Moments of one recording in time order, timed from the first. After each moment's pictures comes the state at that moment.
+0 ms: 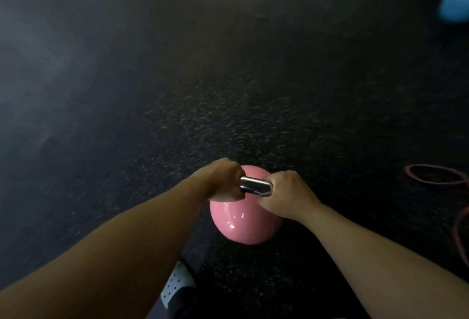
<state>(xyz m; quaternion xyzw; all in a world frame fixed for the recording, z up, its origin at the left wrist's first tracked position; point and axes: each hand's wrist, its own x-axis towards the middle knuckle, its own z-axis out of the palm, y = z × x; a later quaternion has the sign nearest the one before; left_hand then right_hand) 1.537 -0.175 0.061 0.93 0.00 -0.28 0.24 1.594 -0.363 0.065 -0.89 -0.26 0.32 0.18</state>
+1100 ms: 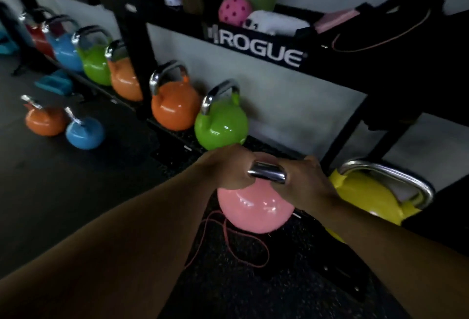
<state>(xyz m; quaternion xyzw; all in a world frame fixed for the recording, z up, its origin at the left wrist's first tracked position) 1.925 -0.968 0.317 0.77 -0.62 -0.08 0.11 1.762 -1.077 0.302 -0.96 0.22 -0.16 0.11</state>
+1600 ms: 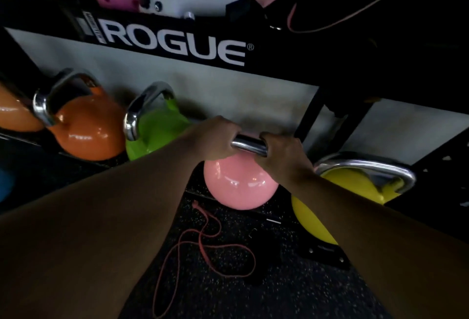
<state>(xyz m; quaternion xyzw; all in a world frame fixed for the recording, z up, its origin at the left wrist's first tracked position) 1.998 -1.145 0.271 0.67 -0.73 -0.04 0.12 1.811 -1.187 0.260 -0.89 0.39 -0.19 0.12</state>
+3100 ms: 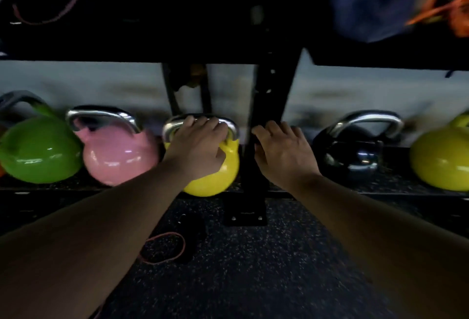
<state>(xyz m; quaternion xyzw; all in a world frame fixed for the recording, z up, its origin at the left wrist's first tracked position) 1.666 -1.132 0.306 0.61 -0.78 0.14 0.04 1.462 -1.153 0.310 -0.86 0.48 -0.11 -0.08</state>
